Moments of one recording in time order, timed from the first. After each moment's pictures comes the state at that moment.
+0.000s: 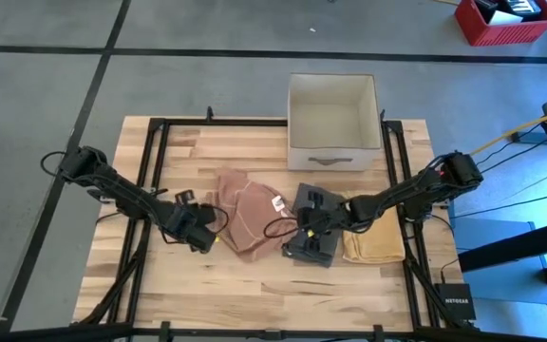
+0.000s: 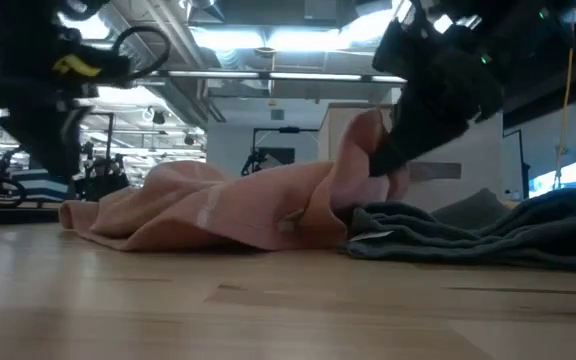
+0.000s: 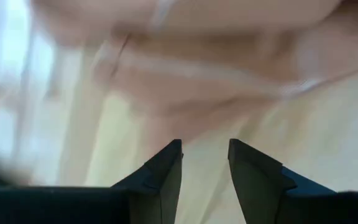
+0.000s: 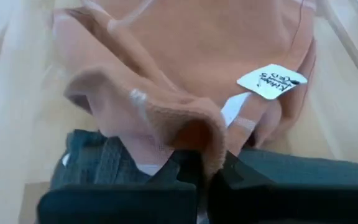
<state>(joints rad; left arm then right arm) -0.45 1.46 0.87 -1.02 -0.45 -0.77 0.27 1.57 0.79 -0.03 0.30 0.24</state>
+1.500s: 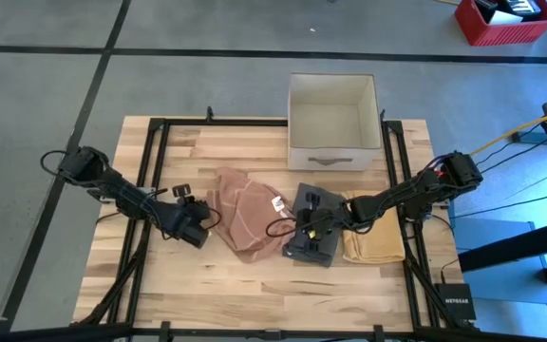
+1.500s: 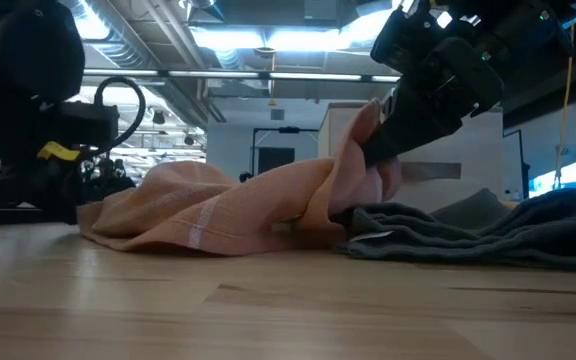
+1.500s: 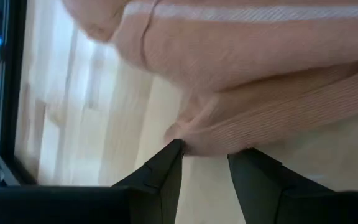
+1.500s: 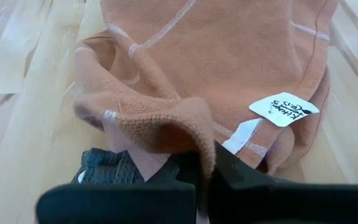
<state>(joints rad) -0.44 1.46 0.58 -0.78 -0.68 -0.67 0.27 1.58 0.75 0.11 0.27 0.18</state>
